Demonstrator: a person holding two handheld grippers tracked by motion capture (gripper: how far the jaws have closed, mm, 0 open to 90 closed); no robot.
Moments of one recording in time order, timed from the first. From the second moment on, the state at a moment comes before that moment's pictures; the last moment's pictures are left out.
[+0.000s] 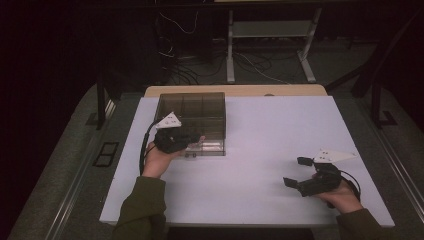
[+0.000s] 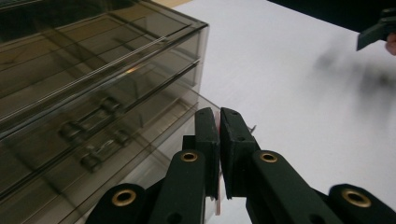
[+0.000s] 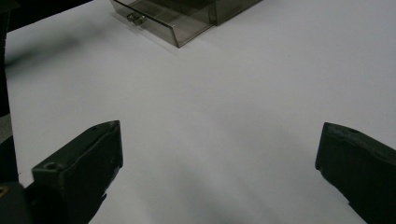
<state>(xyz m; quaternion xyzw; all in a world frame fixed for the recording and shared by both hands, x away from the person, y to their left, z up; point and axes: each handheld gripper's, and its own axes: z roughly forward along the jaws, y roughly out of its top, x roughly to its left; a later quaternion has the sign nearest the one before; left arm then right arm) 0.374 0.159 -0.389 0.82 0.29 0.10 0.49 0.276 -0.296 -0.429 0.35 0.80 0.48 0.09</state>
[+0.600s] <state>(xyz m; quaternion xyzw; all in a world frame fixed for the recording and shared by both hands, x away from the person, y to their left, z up) 0.384 0.177 -0.406 0.80 0.33 0.11 0.48 0.276 -0.296 -0.429 0.35 0.80 0.48 0.09</state>
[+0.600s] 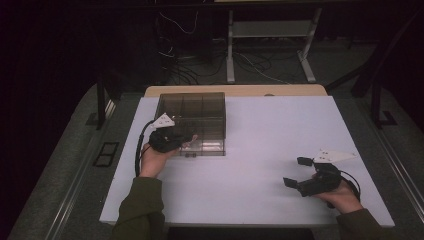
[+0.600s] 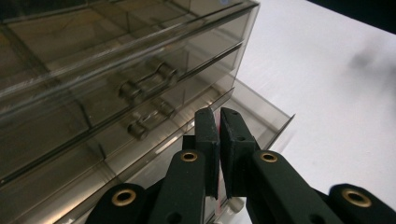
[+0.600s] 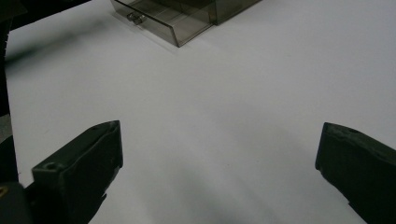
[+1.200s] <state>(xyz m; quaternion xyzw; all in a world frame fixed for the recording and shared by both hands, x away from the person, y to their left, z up) 0.394 0.176 -0.427 0.80 0.36 0.11 0.46 0.276 -0.296 -0.430 0.36 0.80 0.48 0.09</state>
